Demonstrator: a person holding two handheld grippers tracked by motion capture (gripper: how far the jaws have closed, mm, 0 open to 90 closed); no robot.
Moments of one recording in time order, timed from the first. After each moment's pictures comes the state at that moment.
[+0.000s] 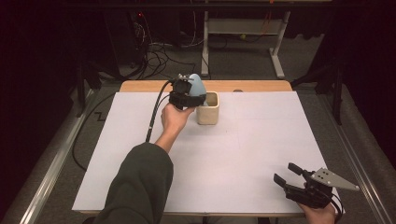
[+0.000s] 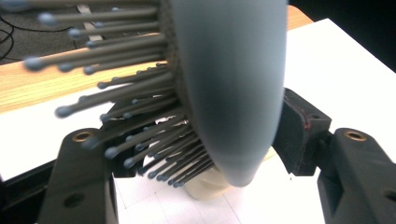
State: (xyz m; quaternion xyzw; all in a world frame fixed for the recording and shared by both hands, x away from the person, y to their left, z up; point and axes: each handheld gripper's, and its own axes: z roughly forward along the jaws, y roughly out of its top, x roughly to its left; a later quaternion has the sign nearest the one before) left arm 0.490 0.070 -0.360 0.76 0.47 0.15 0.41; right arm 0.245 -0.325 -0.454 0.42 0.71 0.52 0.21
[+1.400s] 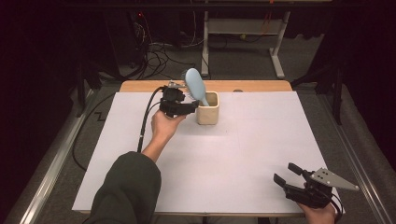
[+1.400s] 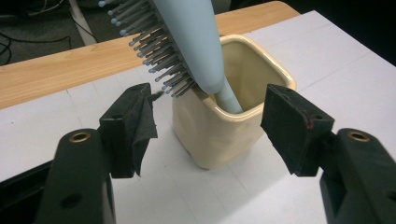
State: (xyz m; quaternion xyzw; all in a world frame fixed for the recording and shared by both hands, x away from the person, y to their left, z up) left arm 0.463 0.095 -0.364 0.77 0.45 0.16 0.43; right arm 0.246 -0.325 -0.454 0.43 0.71 0.51 0.22
